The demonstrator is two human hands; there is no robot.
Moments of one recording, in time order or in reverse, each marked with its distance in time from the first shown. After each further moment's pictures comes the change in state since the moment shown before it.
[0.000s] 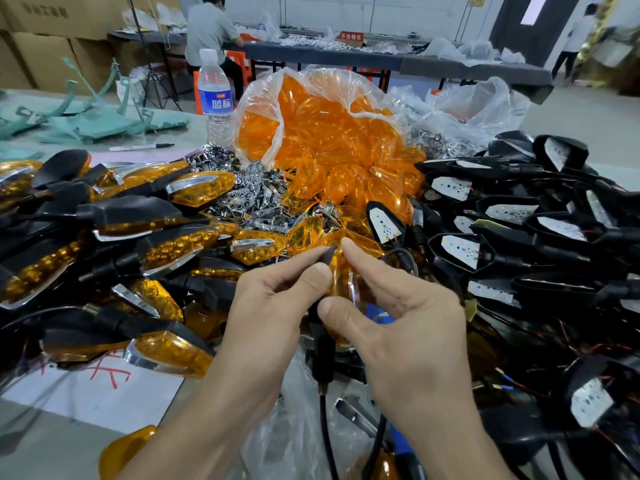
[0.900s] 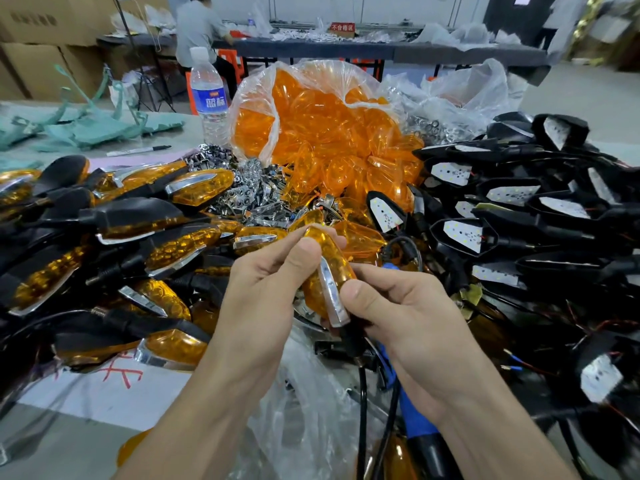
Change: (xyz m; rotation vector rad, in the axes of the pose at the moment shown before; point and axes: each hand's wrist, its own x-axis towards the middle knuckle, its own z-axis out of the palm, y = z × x) left_hand 0.011 -0.006 -0.018 0.063 -0.032 0.056; right_hand 0.007 0.006 -0.006 0.455 -0.295 0.295
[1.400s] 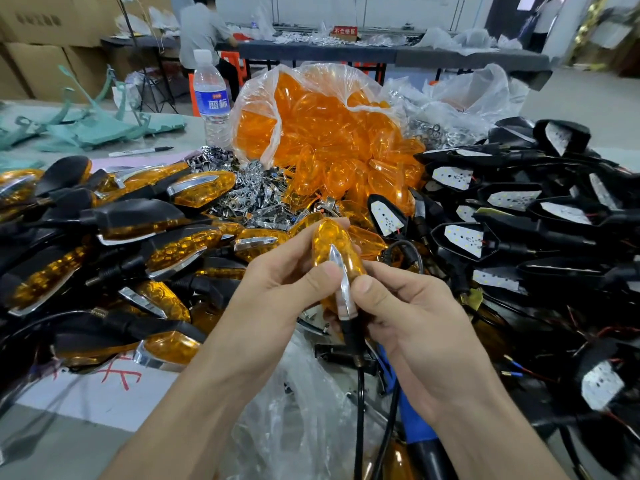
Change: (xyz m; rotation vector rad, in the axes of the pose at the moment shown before) left_hand 0.001 0.003 -0.005 -0.088 -0.217 -0.025; right_hand 0.000 -0.004 0.000 0.124 0.088 0.010
